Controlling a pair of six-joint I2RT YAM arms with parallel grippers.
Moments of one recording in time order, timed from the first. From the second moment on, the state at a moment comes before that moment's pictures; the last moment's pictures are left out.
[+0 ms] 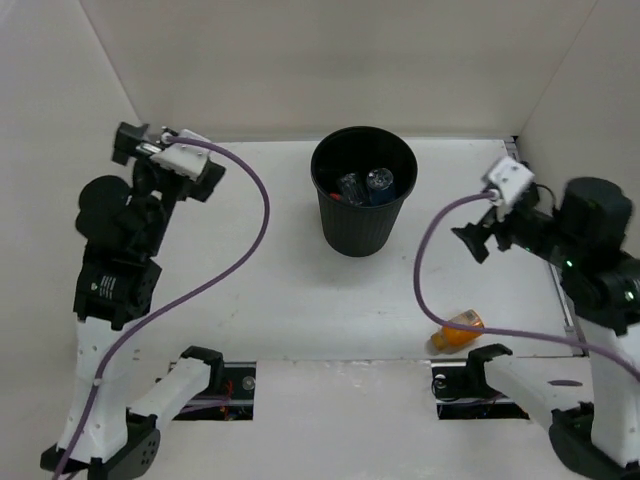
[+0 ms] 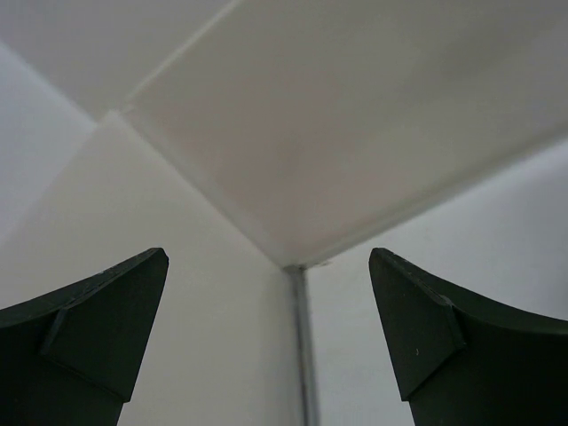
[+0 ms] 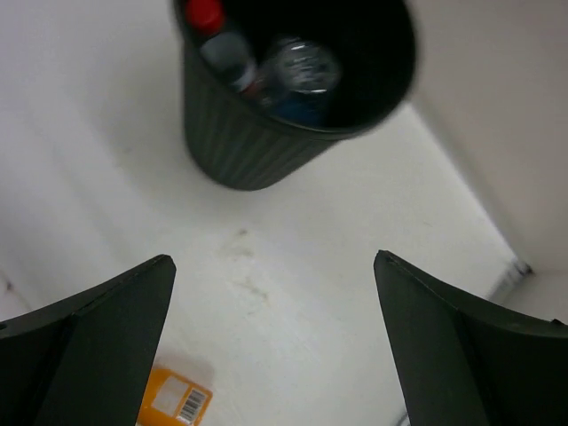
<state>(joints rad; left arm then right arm) -0.20 0.87 1.48 -0.44 -0.08 0.63 0.31 0.95 1.57 -1.07 -0.36 -0.57</state>
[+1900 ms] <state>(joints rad) -1.24 2.18 1.78 -0.23 0.27 -0.26 -0.52 0.42 1.77 -0.90 -0.21 0.11</state>
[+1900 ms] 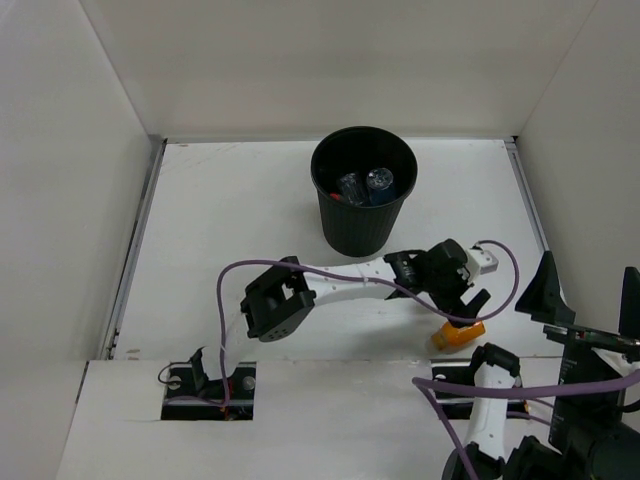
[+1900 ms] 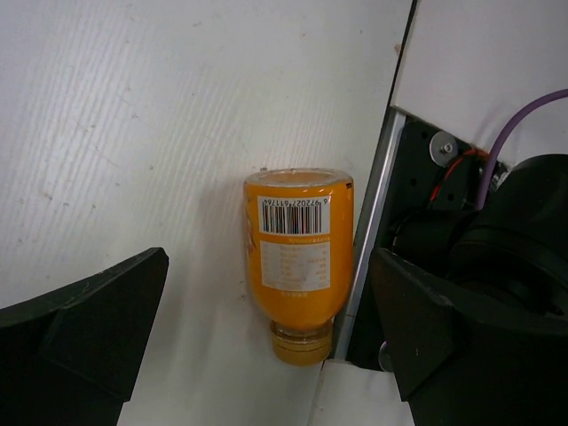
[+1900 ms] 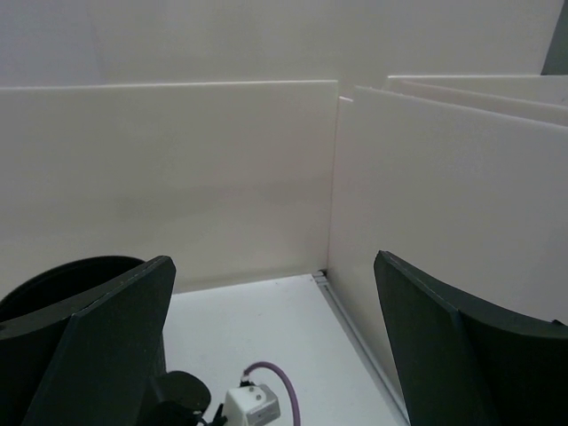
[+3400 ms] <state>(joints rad) -1.03 2.07 1.84 -0.38 0.20 -0.02 -0.46 0.49 1.58 -0.69 -0.27 0.20</state>
